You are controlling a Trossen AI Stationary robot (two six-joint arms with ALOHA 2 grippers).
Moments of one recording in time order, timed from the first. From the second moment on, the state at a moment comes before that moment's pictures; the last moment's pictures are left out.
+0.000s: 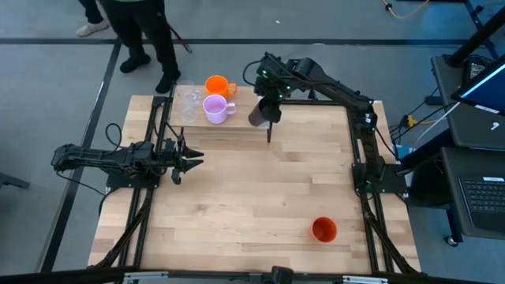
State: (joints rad) left arm 0.01 0.20 0.01 0.22 -0.10 -0.28; right arm -0.44 2.08 2.34 -1.35 -0.03 -0.27
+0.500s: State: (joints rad) left arm 0.01 0.20 0.01 0.22 -0.10 -0.28; right arm -0.47 2.08 2.34 -1.33 -0.03 -0.27
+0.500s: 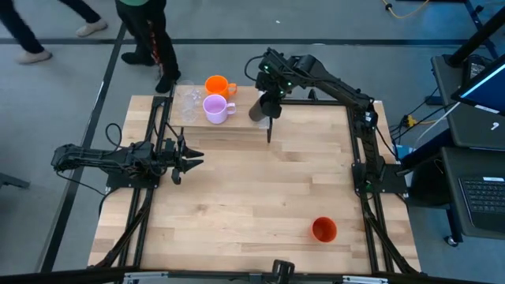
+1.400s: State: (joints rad) left arm 0.01 0.20 0.01 0.22 -0.10 -0.28; right arm -0.48 2.08 2.34 -1.27 -0.03 -0.29
